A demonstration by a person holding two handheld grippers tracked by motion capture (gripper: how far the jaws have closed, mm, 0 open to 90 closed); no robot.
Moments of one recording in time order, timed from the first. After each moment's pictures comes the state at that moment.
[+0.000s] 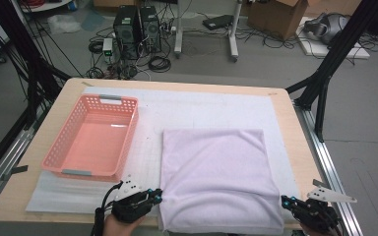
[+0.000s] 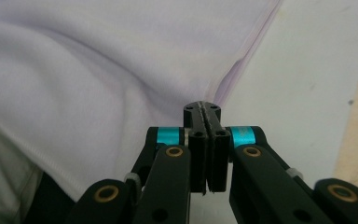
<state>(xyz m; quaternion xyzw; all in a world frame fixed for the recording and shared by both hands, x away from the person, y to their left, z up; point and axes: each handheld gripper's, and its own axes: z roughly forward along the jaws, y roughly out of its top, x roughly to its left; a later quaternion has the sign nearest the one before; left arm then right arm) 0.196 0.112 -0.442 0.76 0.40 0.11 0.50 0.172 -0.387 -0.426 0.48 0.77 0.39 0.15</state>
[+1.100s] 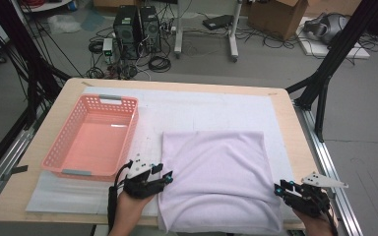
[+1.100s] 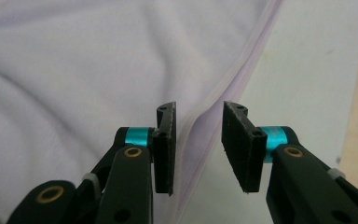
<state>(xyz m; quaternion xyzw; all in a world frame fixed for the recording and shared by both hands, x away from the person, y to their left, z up) 0.257 0.093 -0.433 0.74 0.41 0.15 0.51 0.205 -0.378 -0.421 0.49 0.76 0.39 0.18</state>
